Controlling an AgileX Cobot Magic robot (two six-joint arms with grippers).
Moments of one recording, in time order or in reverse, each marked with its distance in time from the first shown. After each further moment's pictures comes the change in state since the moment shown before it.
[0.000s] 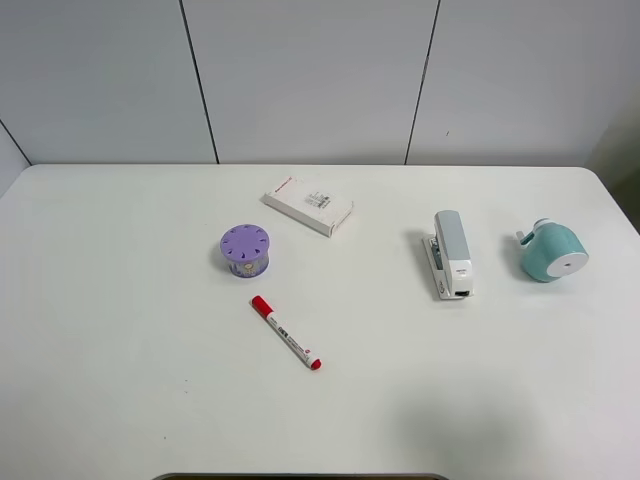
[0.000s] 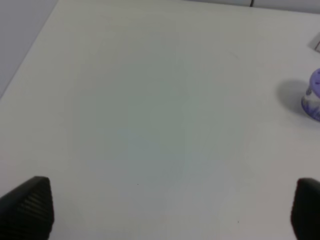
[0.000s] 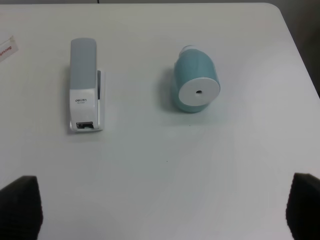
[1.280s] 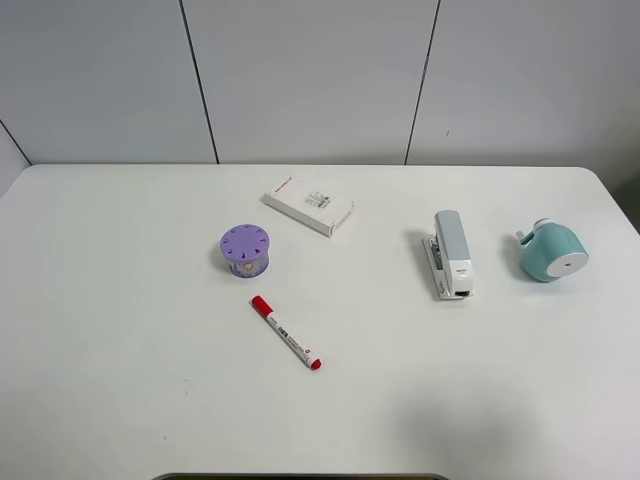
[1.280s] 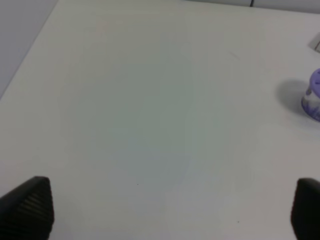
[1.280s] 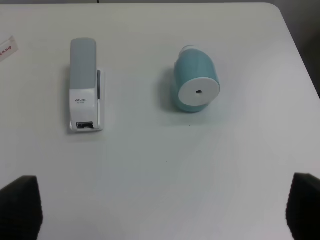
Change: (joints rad) left arm 0.000 0.000 0.000 0.000 0.000 0.000; right arm 0.000 0.000 0.000 0.000 0.000 0.000
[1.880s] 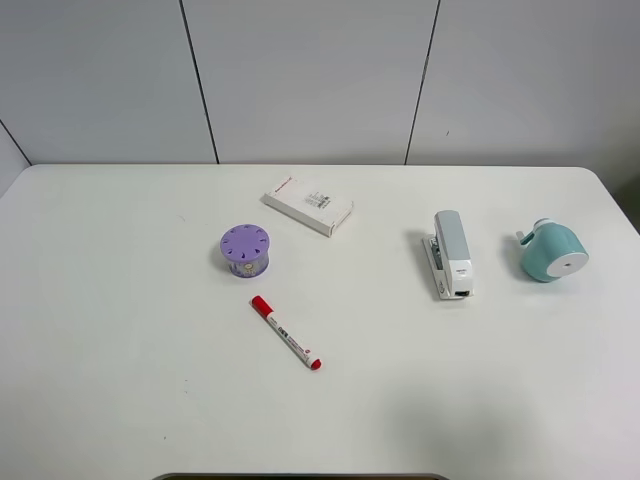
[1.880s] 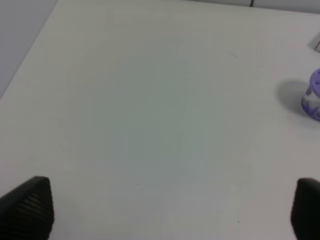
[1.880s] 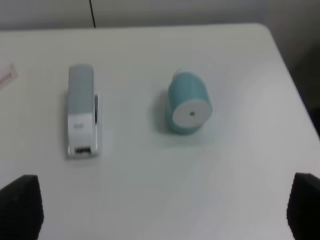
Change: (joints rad) left arm 0.000 0.000 0.000 0.000 0.000 0.000; right arm 0.000 0.000 -0.051 -0.033 -0.030 0.049
